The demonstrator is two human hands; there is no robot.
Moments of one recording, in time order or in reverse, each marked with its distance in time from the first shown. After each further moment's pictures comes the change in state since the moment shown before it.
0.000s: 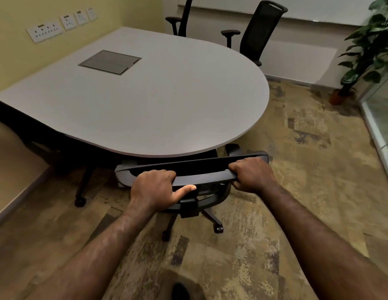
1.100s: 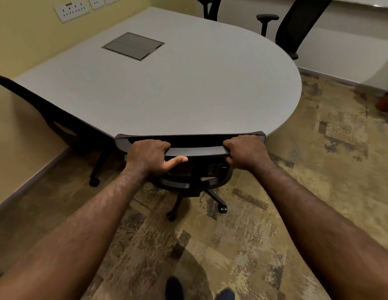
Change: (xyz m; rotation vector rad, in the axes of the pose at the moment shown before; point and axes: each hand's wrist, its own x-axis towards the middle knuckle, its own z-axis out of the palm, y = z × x) left_hand 0.097 -0.042 0.027 0.039 -0.002 -0.076; right_hand 0.121 0.052 0.013 0.063 0.038 -0.163
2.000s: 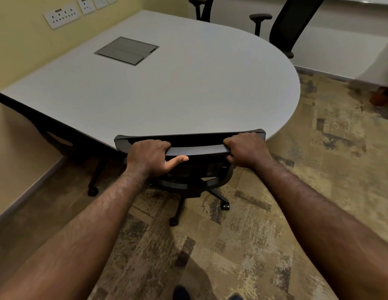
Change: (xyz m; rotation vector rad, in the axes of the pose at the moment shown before) left_hand 0.028 -0.030 0.010 0.049 0.028 0.026; right_hand 0.037 0.003 0.009 -0.004 0.015 0.041
